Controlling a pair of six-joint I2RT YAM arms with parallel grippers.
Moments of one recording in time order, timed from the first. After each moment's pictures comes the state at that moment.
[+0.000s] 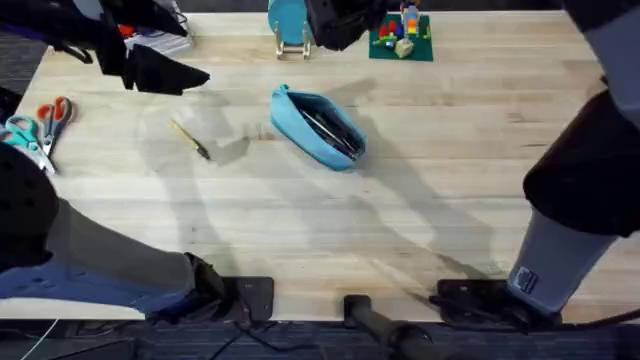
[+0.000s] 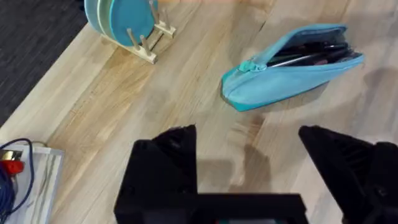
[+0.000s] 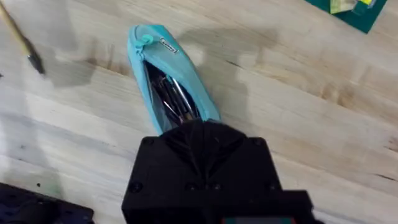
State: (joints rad) left arm 0.47 1.72 1.63 -1.39 0.89 1.47; right arm 0.74 2.08 2.46 -1.59 0.21 0.37
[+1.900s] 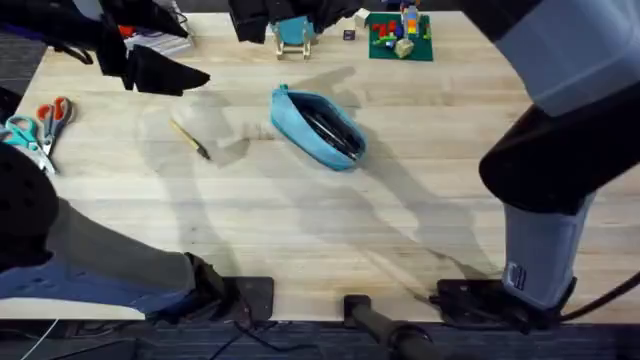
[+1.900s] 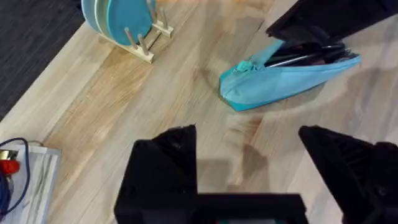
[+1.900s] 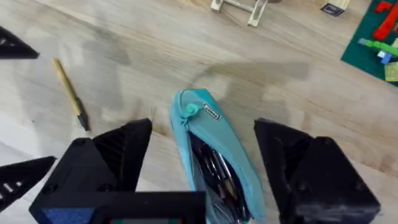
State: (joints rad) left arm 0.47 1.72 1.63 -1.40 0.89 1.47; right arm 0.75 2.21 2.46 -1.27 0.15 0.38
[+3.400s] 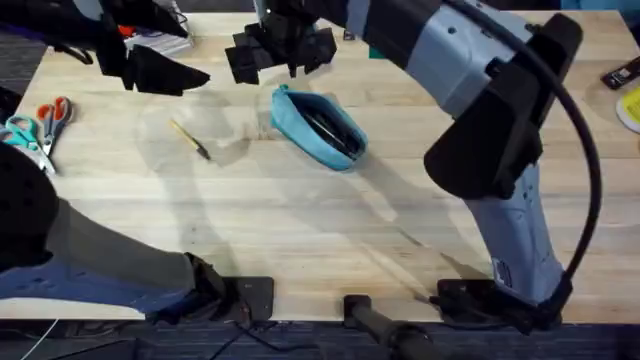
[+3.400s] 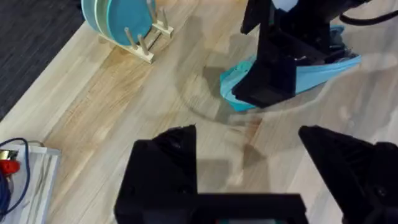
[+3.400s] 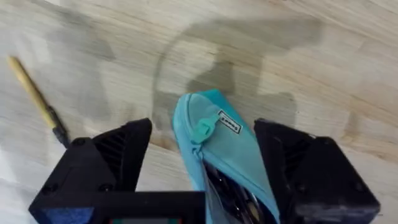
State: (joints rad) left arm 0.47 1.72 1.63 -1.40 0.89 1.47; right arm 0.78 2.40 2.46 -1.21 0.15 0.47
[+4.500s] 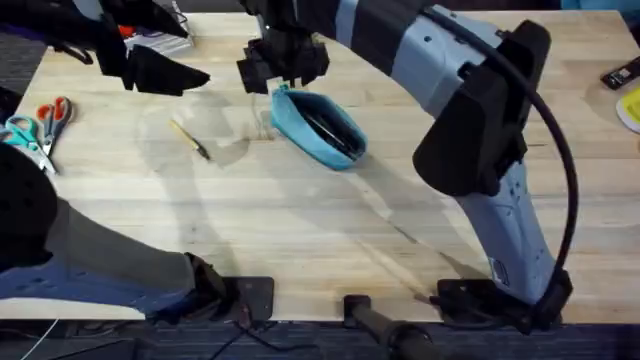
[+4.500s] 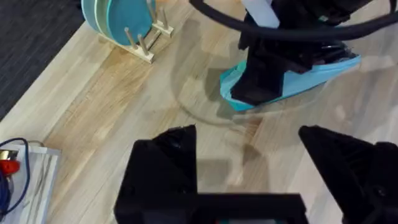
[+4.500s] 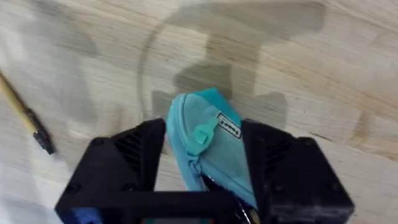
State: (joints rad) left arm 0.47 1.72 1.63 -1.40 0.89 1.47; right arm 0.78 2.45 2.46 -1.22 0.15 0.48
